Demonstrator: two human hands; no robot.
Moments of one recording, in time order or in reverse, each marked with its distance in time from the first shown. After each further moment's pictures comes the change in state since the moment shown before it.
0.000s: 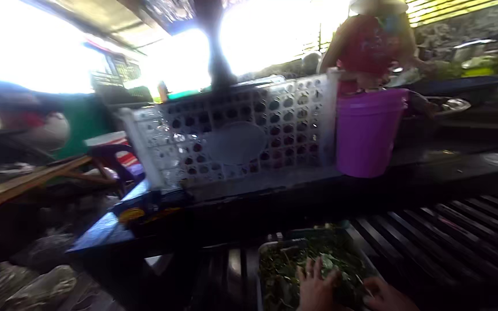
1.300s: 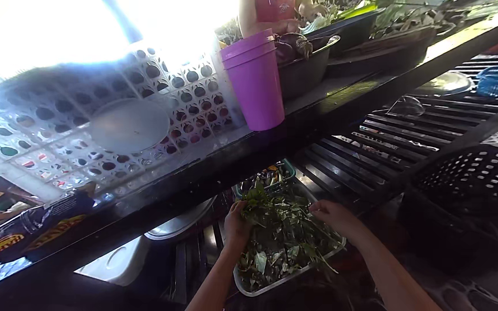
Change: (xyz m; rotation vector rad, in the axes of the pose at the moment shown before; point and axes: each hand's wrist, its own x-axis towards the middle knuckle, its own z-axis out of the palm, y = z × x) left_hand 0.011 -0.052 -0.079 -0.206 0.443 0.009; right_hand -0.006 -0.006 -0.034 0.422 0.063 0.112
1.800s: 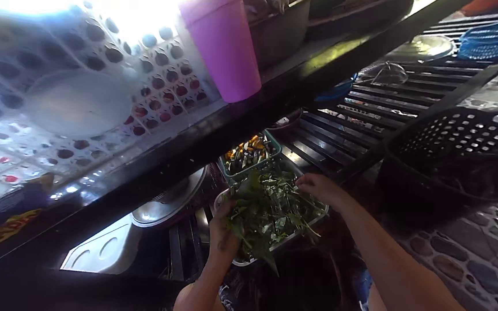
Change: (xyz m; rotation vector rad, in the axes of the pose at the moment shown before) left_hand -0.075 0.051 -0.036 -0.233 -0.005 0.101; right_hand -0.004 0.014 -0.001 -0.016 0.035 -0.073
